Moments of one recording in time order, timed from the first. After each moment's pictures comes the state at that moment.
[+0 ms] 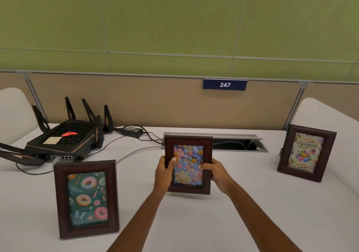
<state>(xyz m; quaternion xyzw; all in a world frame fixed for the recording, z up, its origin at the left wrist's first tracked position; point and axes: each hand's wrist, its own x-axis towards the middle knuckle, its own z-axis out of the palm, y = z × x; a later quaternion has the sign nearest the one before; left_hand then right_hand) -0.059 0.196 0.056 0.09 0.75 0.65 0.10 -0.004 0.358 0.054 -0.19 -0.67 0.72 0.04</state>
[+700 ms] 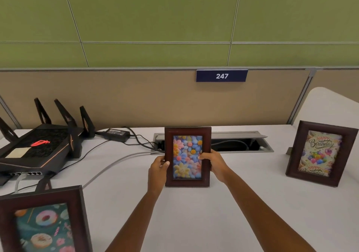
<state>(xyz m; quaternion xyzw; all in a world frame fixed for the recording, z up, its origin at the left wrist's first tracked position) -0.129 0.239 0.024 0.09 0.81 0.57 0.07 -0.079 0.415 0.036 -0.24 -0.65 0.72 0.06</state>
